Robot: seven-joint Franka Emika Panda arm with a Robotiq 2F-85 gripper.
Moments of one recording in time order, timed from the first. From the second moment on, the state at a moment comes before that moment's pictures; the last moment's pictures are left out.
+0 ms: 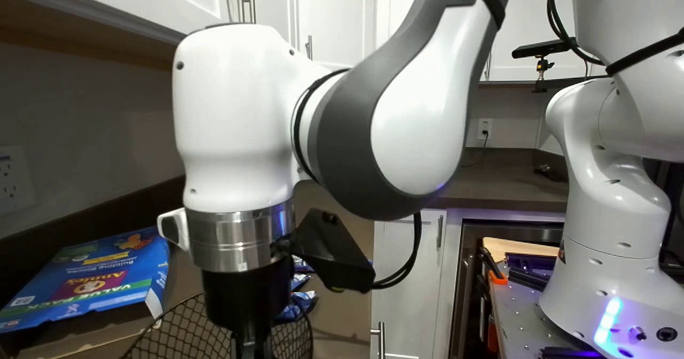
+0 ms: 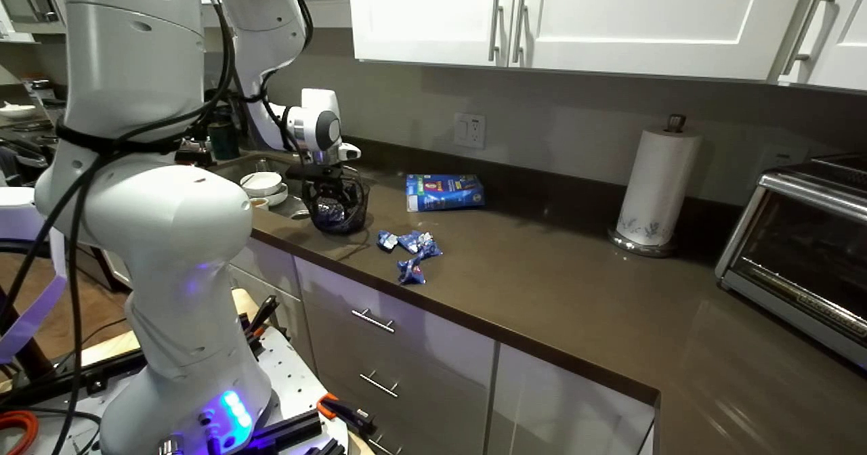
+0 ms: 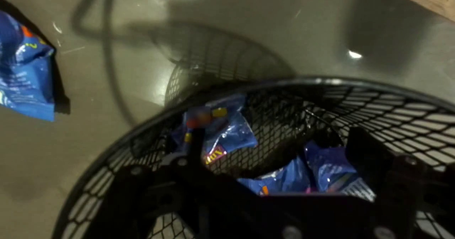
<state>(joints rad) 0.45 0.30 0.26 -2.31 -0.11 2.61 0.17</state>
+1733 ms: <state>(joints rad) 0.53 0.32 0.16 -2.27 -0.48 2.54 0.40</state>
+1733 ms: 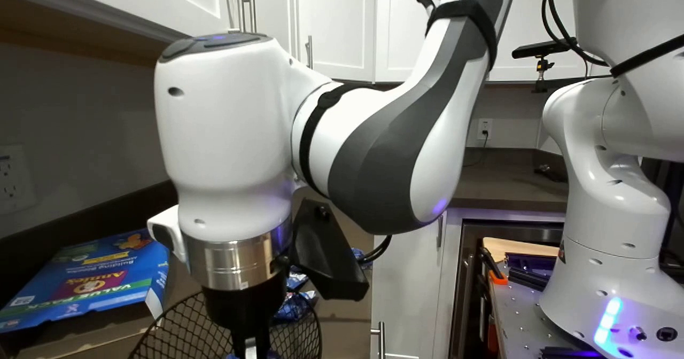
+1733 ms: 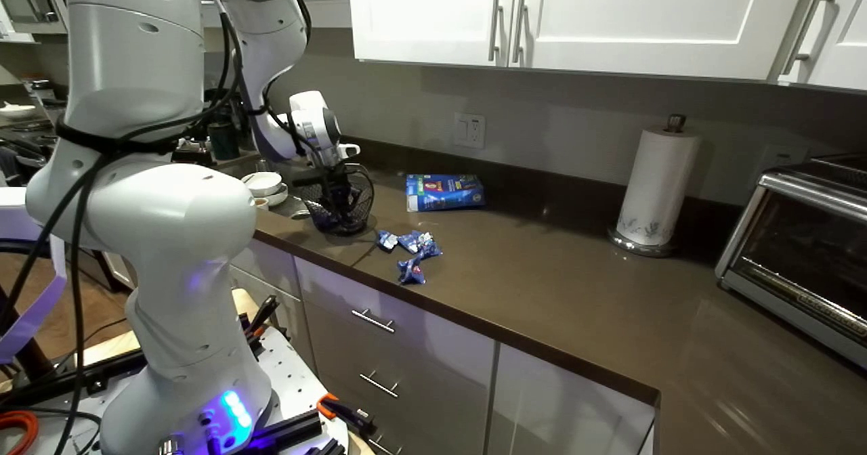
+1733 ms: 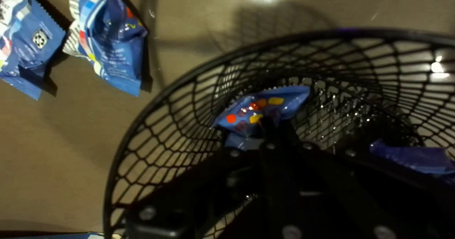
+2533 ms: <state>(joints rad) 0.43 0.11 0.30 -2.26 -0.14 2.45 0.14</state>
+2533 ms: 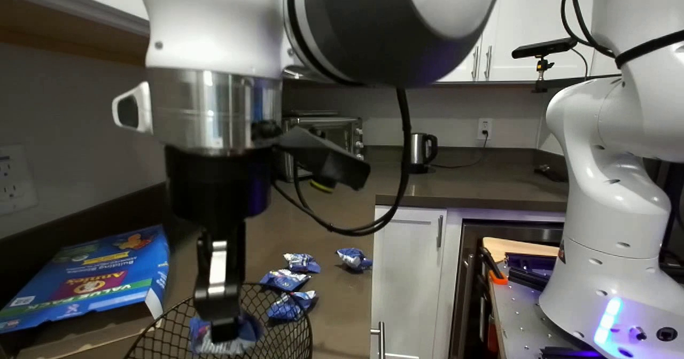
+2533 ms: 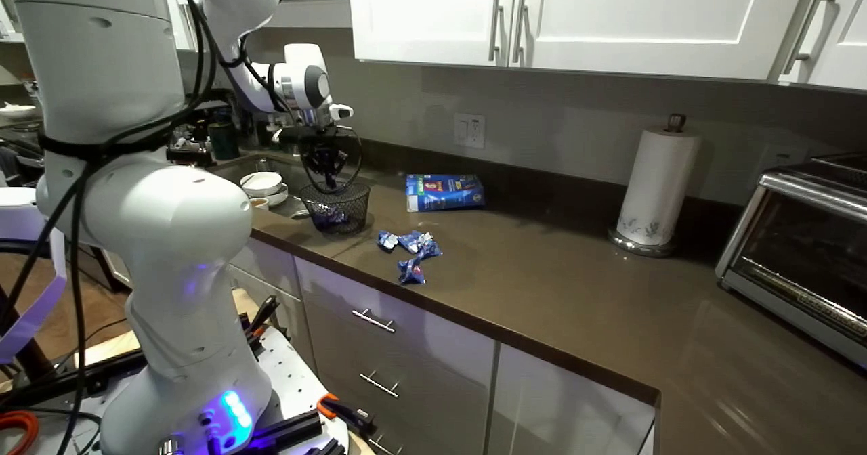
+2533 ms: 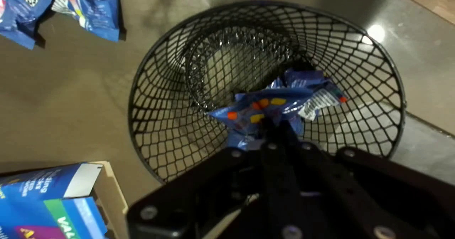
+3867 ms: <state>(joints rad) 0.17 -0.11 0.08 -2.53 0.09 2.54 -0.07</state>
